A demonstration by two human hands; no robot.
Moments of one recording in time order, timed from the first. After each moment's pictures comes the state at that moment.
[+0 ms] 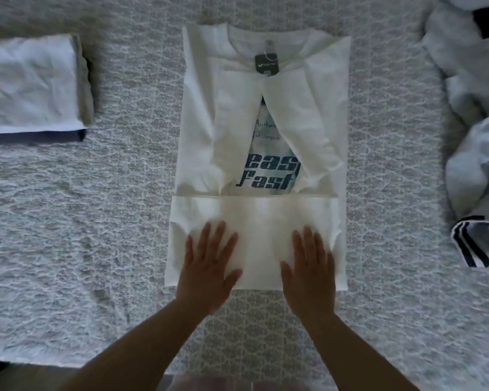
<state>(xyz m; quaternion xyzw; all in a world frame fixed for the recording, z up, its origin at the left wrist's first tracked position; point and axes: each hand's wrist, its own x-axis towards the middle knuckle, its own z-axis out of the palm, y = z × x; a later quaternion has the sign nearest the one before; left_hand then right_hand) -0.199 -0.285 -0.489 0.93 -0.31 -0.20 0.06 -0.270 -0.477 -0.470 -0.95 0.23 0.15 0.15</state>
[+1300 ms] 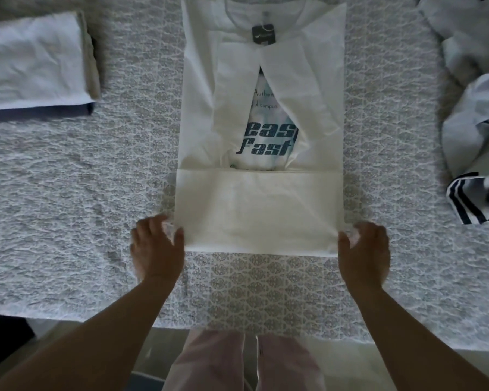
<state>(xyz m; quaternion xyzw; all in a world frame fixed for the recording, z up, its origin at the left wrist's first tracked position) -0.205 -0.227 -0.469 0.99 0.05 -0.11 0.12 -0.319 -0.536 -0.455 -0.87 0.44 0.06 0.19</state>
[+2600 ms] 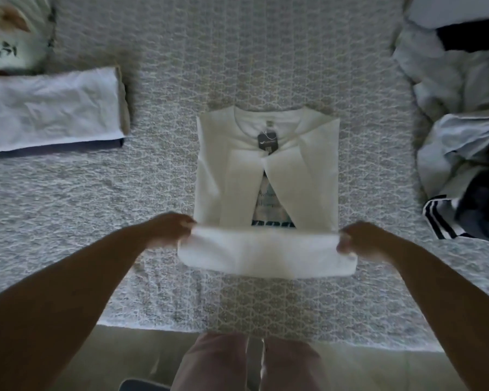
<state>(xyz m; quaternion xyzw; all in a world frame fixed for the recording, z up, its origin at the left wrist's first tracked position) -0.098 -0.238 -0.379 0.82 0.00 -0.53 0.20 -0.251 -0.597 -0.379 -0.81 0.24 0.45 0.29</state>
